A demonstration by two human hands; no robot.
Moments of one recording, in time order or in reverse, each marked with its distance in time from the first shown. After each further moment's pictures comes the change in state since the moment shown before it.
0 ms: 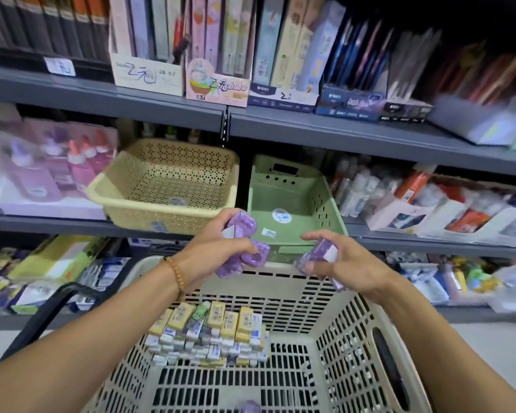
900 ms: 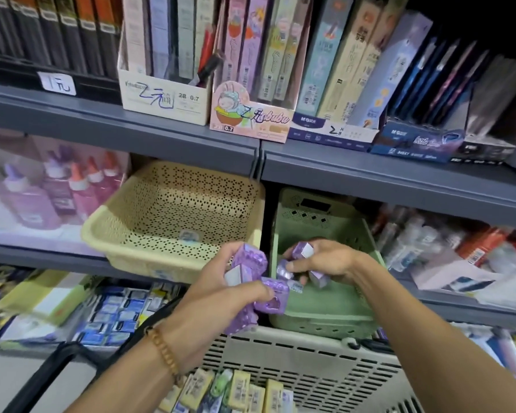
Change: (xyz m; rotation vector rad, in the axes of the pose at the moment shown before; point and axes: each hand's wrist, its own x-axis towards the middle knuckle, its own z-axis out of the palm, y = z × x) left_hand 0.028 0.005 -0.021 -0.227 0.132 0.023; right_hand 0.187 -0.027 0.005 -0.092 -0.304 0.122
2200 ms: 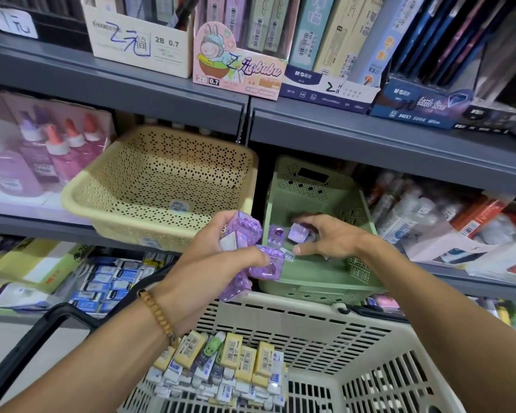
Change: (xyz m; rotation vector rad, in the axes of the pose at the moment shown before) left_hand 0.002 0.001 0.010 -0.024 0.001 0.005; right_hand 0.004 0.032 -0.019 -0.529 0.105 -0.135
